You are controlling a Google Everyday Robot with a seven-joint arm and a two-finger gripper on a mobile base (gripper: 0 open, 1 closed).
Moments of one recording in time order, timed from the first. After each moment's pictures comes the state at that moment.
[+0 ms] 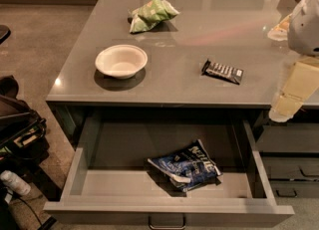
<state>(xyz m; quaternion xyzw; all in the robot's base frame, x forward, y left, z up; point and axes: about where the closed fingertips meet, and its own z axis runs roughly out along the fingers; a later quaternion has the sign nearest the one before) 0.438 -0.217 0.976 -0.60 0.78 -0.03 0.16</state>
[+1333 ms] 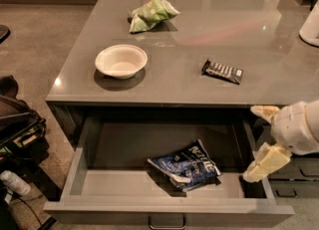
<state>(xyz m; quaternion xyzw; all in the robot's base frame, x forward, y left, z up) 0.419 -0.227 0.794 -0.56 0.77 0.12 0.28</state>
